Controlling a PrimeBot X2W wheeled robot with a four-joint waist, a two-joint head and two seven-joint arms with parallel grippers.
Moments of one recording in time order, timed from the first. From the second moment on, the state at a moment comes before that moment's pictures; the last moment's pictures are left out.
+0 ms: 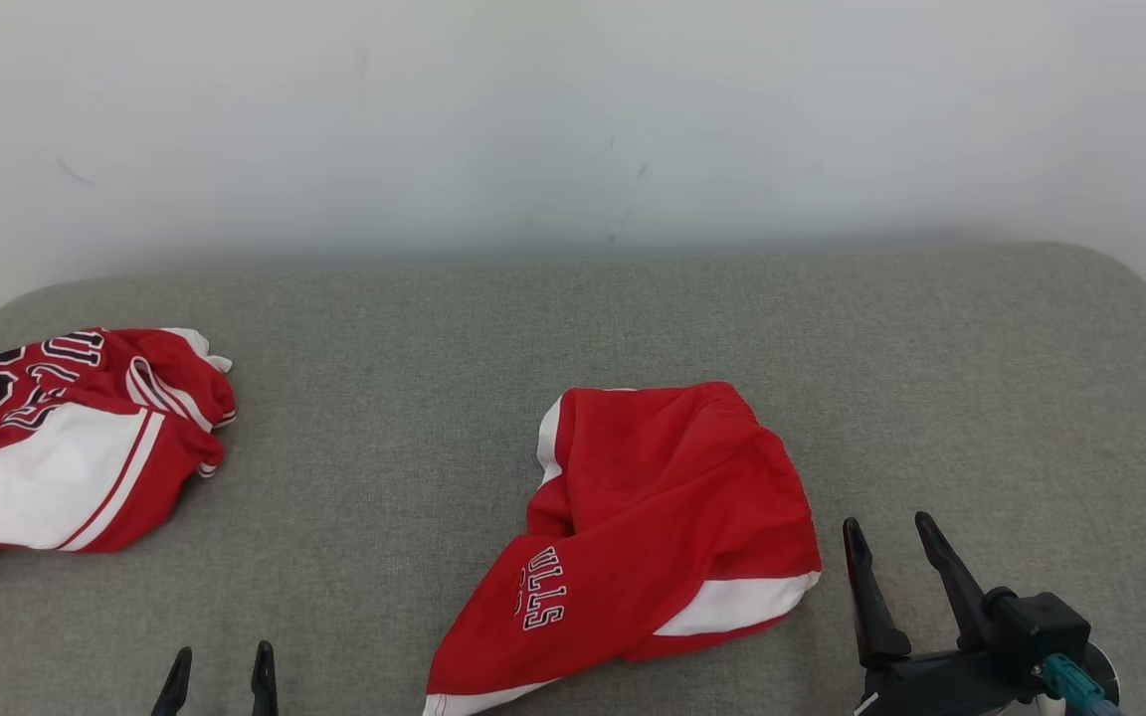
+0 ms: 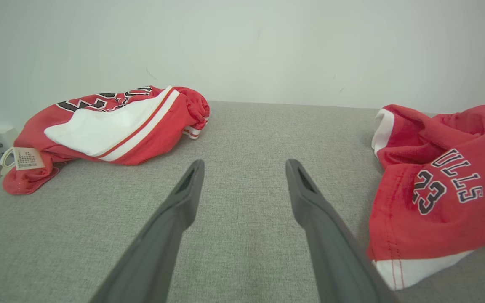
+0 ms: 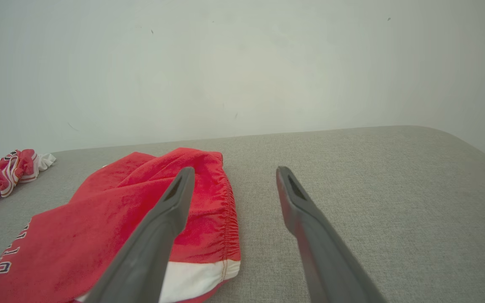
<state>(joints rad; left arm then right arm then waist) 0.04 0.06 0.06 0.09 -0.07 0.00 -0.26 -0.09 -0.12 0.22 0.21 0.18 0.13 -0.26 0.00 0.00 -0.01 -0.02</state>
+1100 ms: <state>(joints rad) 0.04 0.06 0.05 0.09 -0.08 0.00 -0.26 -0.10 -0.13 0.22 0.22 0.18 0.13 -0.26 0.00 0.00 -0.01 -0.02</state>
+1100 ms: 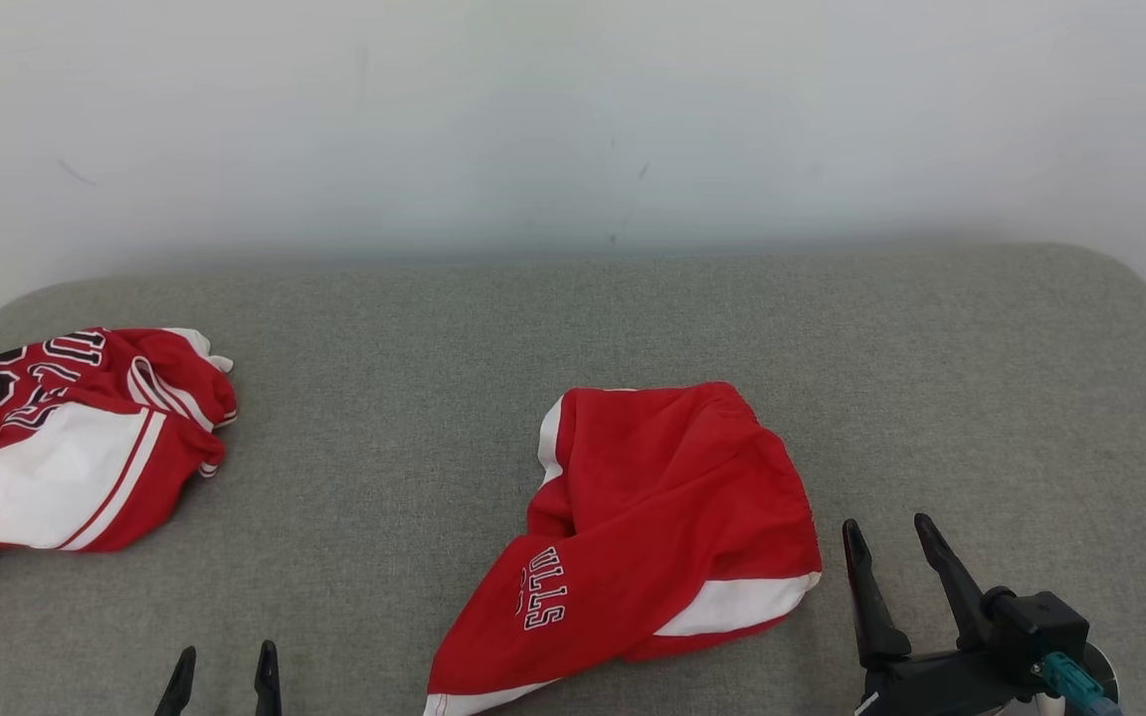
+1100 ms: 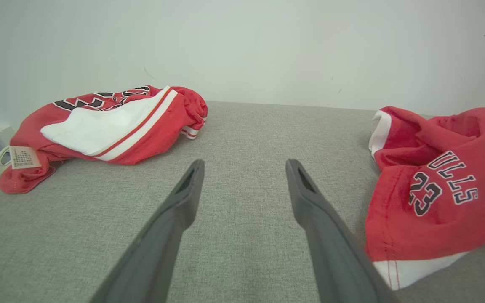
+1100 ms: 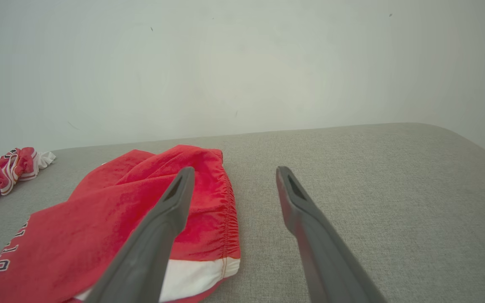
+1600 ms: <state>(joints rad) 0.03 0.05 -0.08 0.19 -0.13 -0.08 -0.26 -0.11 -0.14 0.27 0.30 0.23 0.13 -0.24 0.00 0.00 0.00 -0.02</state>
